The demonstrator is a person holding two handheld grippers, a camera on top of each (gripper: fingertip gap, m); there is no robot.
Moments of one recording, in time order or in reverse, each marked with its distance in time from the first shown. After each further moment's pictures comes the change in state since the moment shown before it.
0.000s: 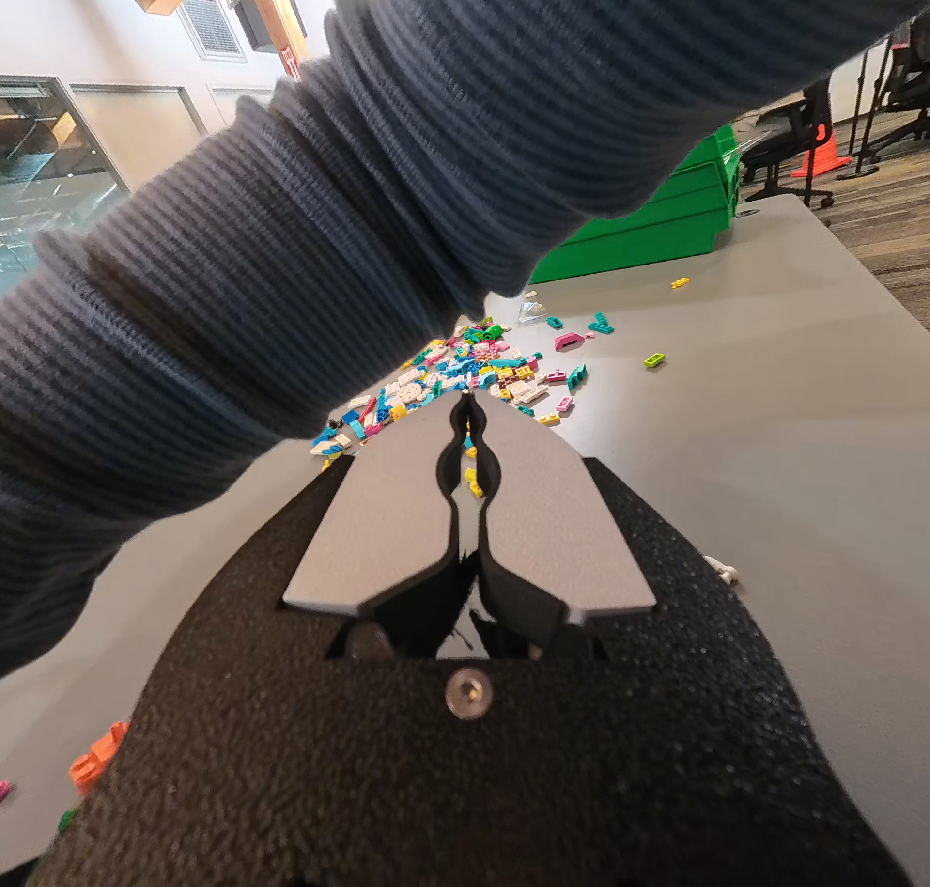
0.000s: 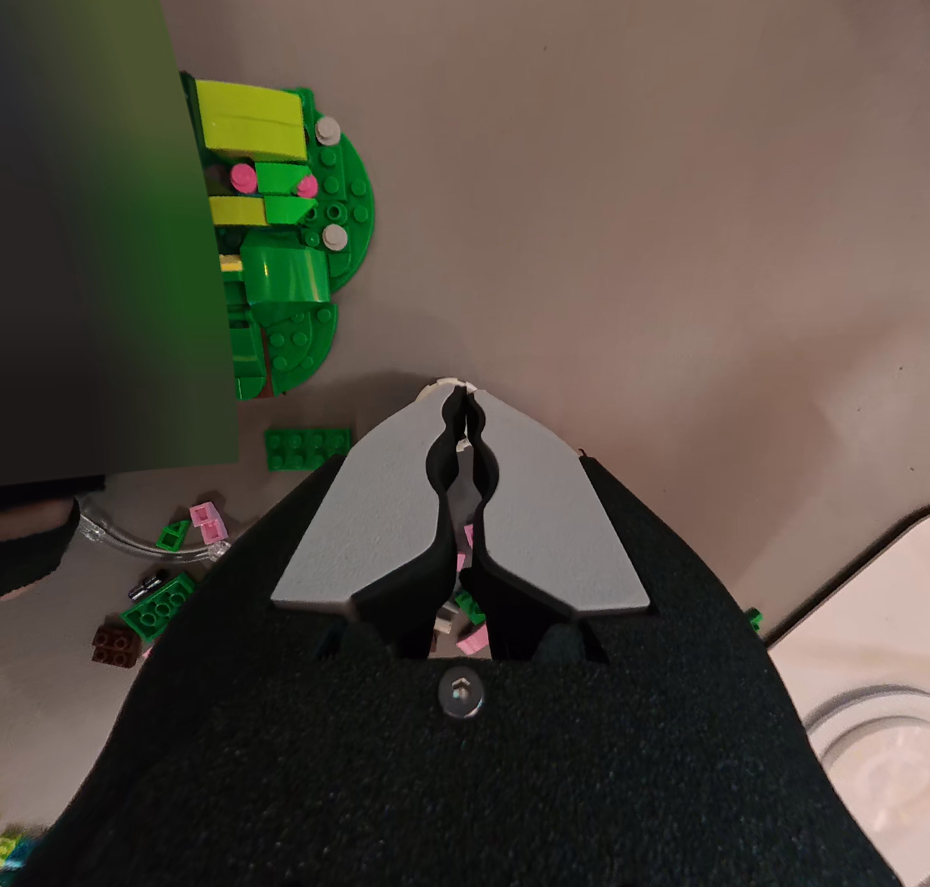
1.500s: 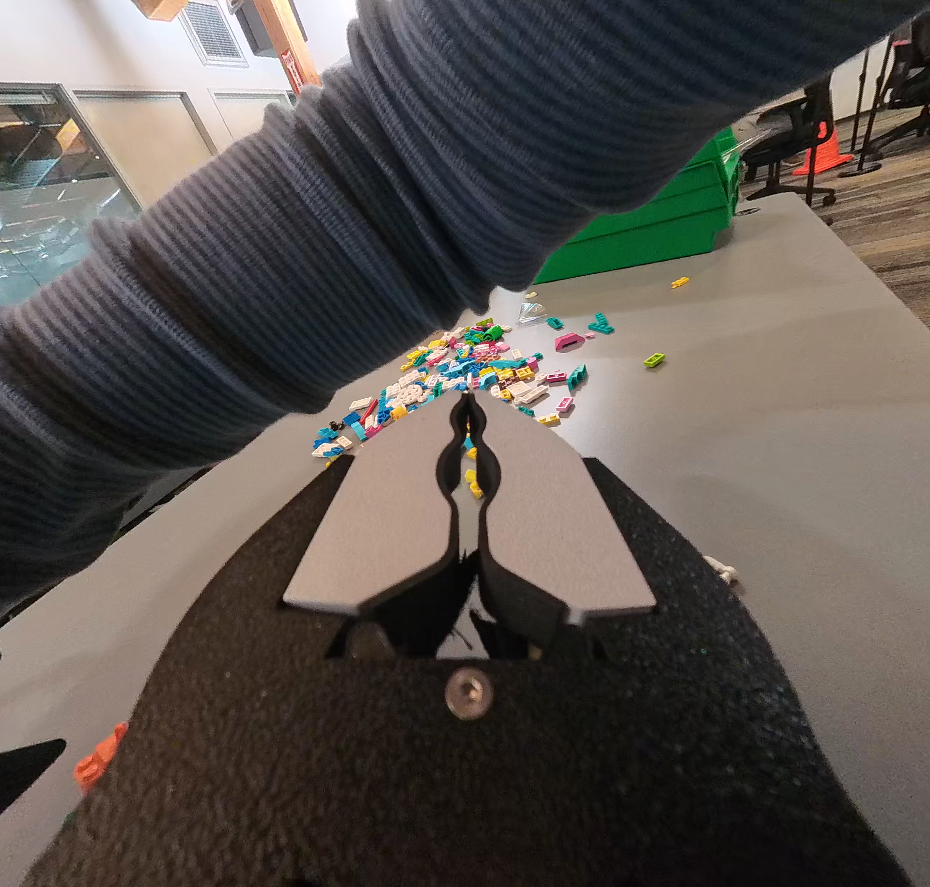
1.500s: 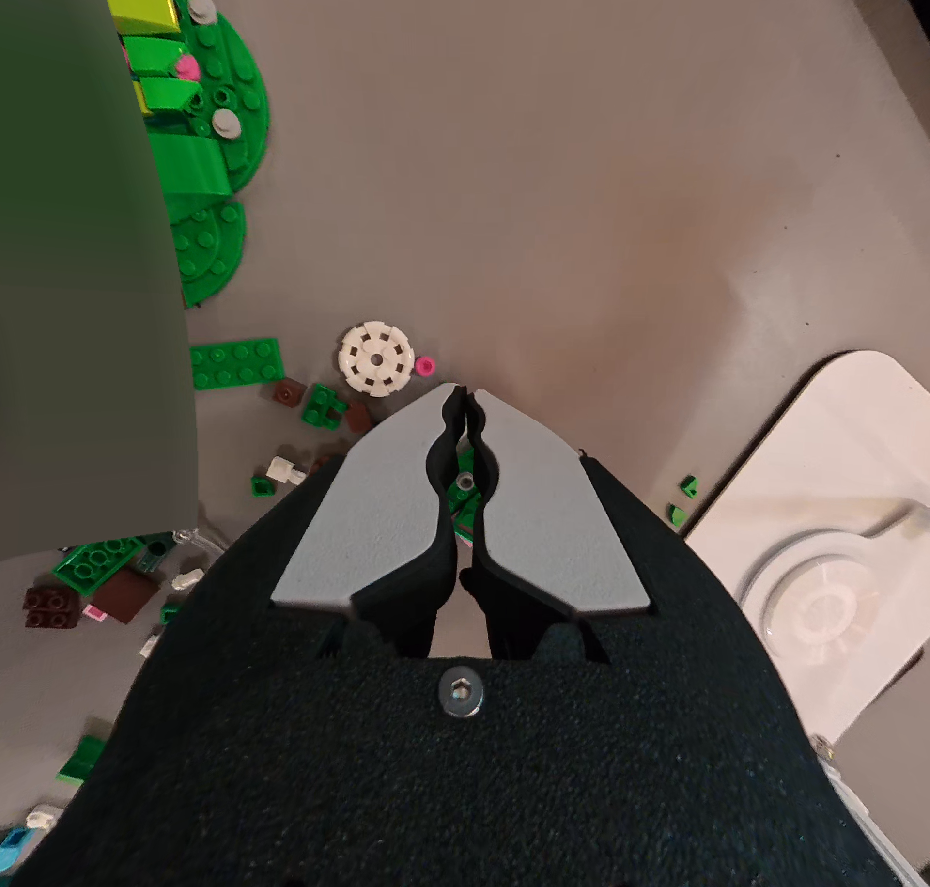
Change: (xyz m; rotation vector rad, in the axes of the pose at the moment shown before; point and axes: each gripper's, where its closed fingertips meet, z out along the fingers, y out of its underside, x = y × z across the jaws) left arm 0.000 -0.001 0.000 0.003 -0.002 0.009; right arm 0.023 0.035 -0.025 -0.009 0.142 0.057
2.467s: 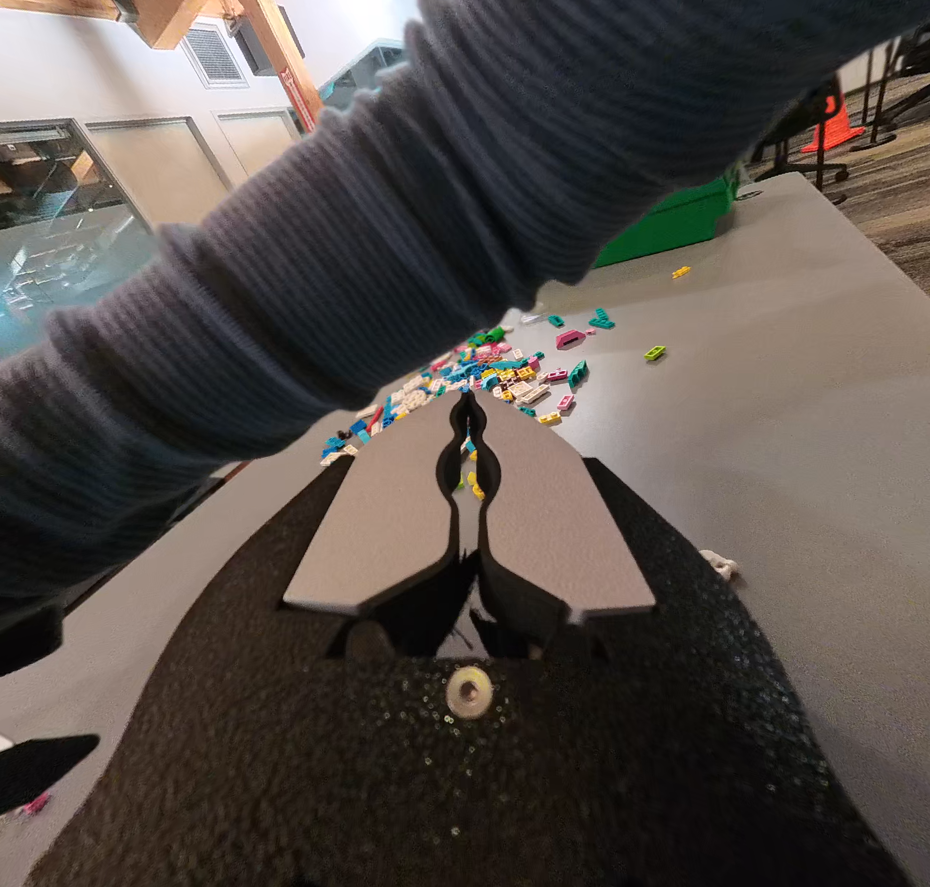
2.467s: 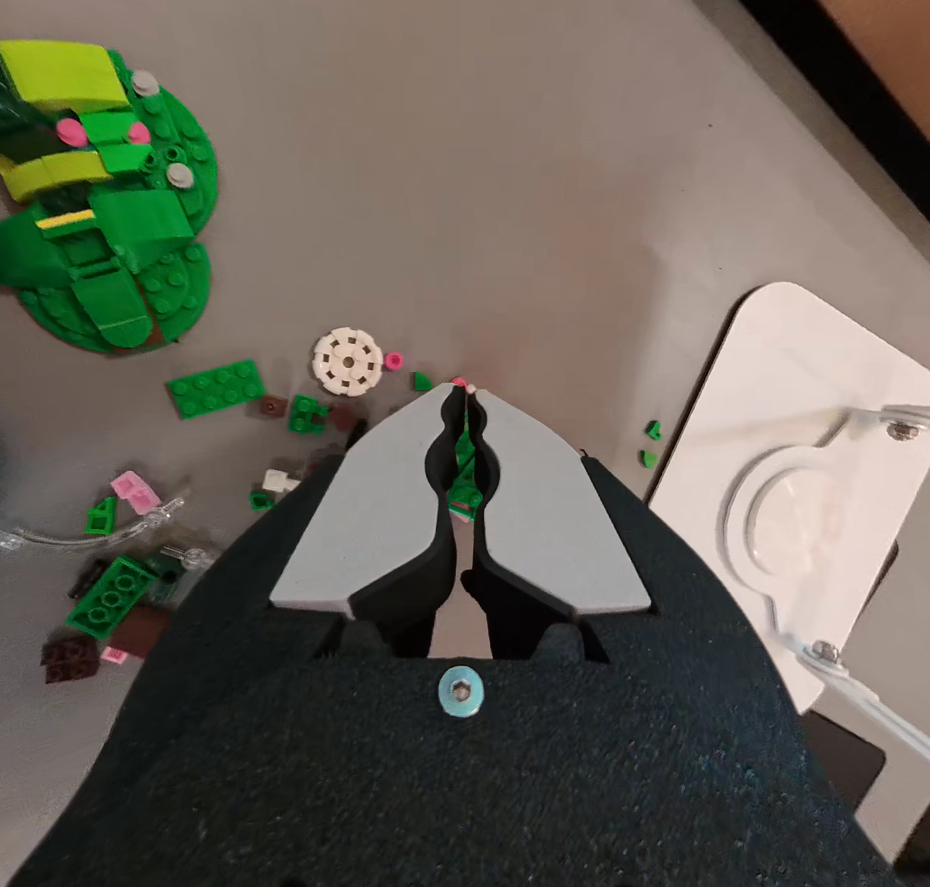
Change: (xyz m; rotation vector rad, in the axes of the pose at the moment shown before) left arm 0.006 -0.003 -0.001 0.004 -0.002 0.063; right arm 0.012 0.001 -0.019 0.064 0.139 0.134
